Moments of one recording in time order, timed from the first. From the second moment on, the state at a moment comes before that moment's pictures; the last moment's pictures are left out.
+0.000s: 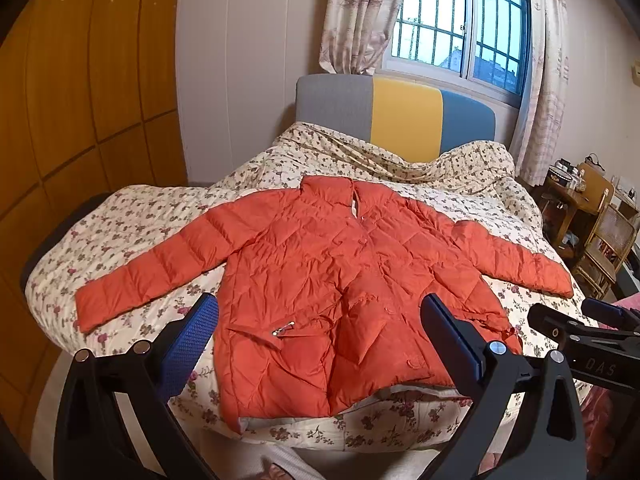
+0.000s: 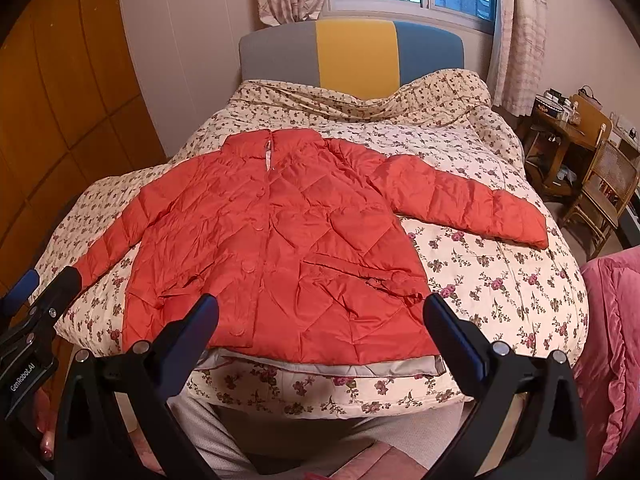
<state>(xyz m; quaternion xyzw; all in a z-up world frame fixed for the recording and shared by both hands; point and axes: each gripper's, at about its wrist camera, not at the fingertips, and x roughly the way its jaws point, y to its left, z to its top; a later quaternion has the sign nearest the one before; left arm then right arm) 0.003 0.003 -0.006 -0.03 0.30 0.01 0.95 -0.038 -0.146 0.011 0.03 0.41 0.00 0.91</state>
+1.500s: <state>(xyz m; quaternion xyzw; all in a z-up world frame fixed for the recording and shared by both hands) 0.012 0.005 -0.021 -0.03 0.33 0.01 0.94 -0.029 -0.147 -0.003 0.03 0.43 0.00 0.90</state>
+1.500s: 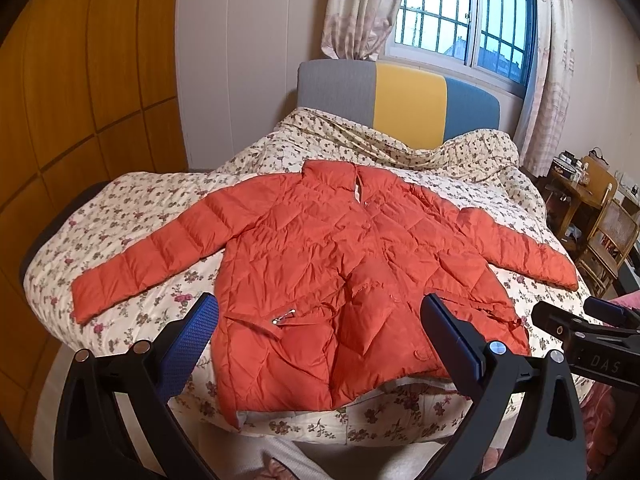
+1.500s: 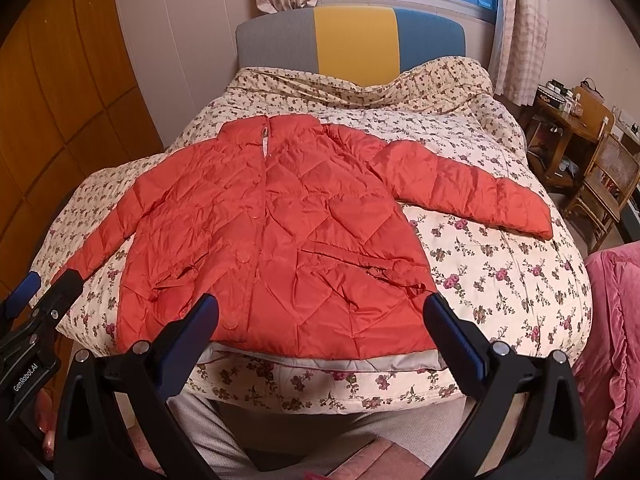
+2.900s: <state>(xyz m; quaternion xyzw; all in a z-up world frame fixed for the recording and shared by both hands) 0.241 0.023 -0.144 0.02 0.39 0.04 0.92 0.152 -0.376 -0.146 0.23 0.44 -0.15 0.86</state>
